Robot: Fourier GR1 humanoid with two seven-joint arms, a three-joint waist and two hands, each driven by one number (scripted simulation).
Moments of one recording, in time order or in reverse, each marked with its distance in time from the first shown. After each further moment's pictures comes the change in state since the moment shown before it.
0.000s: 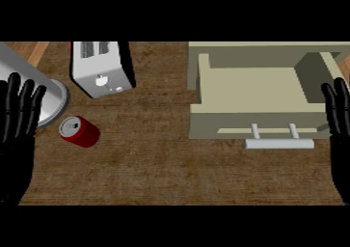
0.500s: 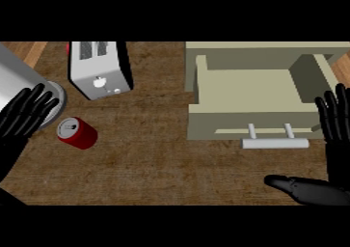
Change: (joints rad) left arm 0.003 0.264 0.115 0.195 0.380 -0.421 0.024; right arm 0.071 0.014 -0.024 0.044 0.003 -0.041 0.117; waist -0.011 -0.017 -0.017
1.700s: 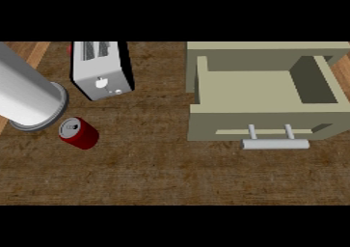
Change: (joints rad) left arm -0.063 0.387 0.272 0.453 0.568 -0.391 0.248; right arm 0.303 -0.052 -0.261 -0.067 -0.222 0.207 -0.030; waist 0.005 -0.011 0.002
